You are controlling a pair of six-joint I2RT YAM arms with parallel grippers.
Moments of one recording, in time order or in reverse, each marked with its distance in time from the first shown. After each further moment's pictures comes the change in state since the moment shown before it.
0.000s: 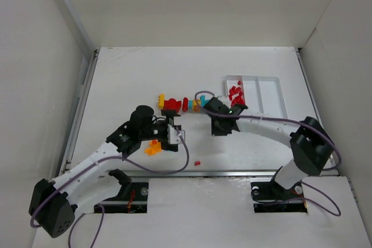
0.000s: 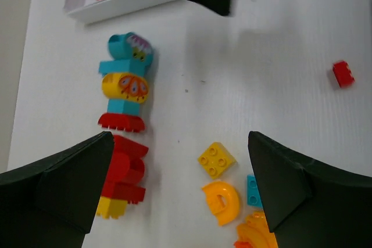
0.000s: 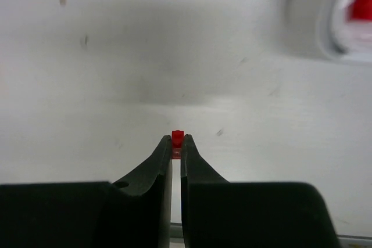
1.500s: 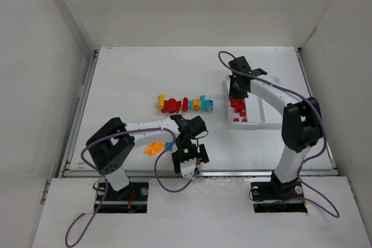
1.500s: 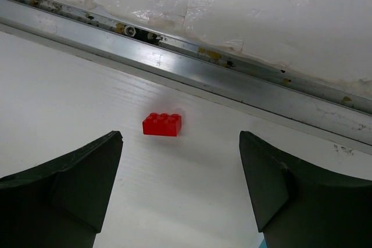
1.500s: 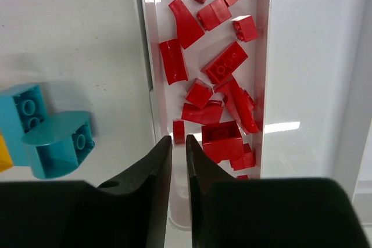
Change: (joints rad) left arm -0.382 0.813 0.492 -0.776 0.080 1.160; right arm -0.520 0.196 0.383 0.000 -0.095 -0.342
